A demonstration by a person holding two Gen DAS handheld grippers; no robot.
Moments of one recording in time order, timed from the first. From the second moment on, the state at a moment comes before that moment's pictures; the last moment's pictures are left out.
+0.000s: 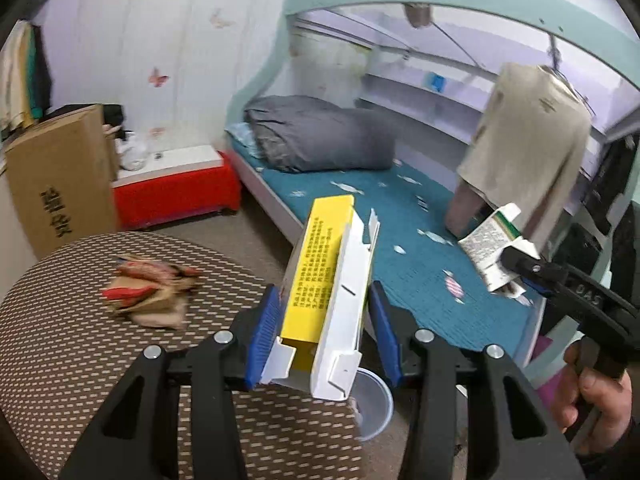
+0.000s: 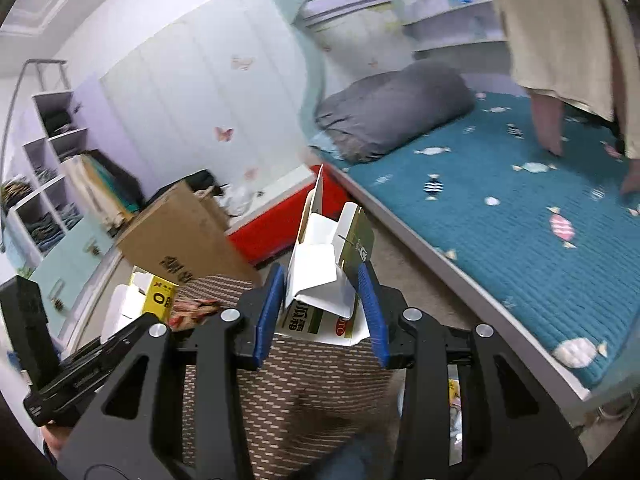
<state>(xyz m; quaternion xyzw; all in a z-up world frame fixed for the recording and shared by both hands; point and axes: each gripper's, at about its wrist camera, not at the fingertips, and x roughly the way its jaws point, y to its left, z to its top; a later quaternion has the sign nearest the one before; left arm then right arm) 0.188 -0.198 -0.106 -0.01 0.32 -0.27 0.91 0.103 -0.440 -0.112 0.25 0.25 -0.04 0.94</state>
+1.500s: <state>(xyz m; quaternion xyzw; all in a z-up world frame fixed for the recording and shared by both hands) 0.223 -0.352 -0.238 0.12 0.47 -0.31 0.82 0.121 -0.529 -0.283 0.37 0.39 -0.15 0.83</state>
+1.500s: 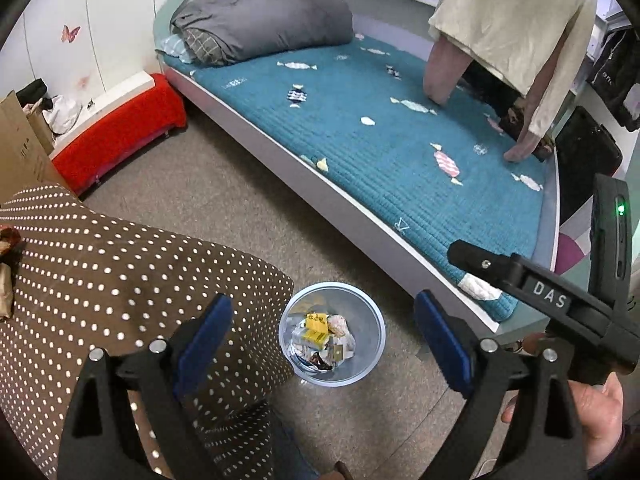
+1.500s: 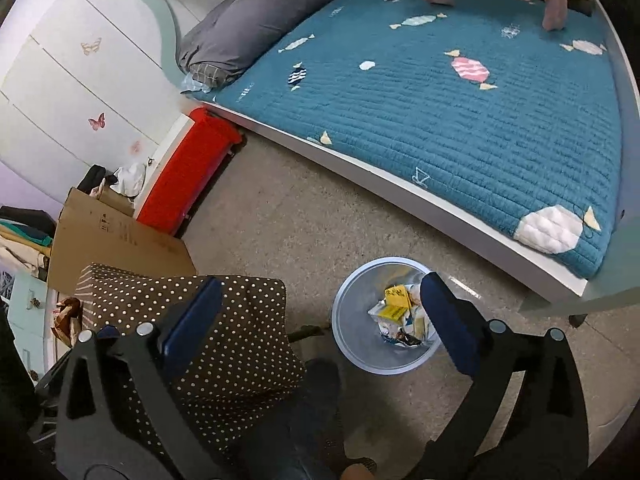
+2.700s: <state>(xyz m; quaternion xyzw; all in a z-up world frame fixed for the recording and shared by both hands) 0.213 -0.169 -0.127 0.02 0.36 -0.23 0.90 0.181 -0.367 -0.138 0.23 0.34 -0.02 0.91</state>
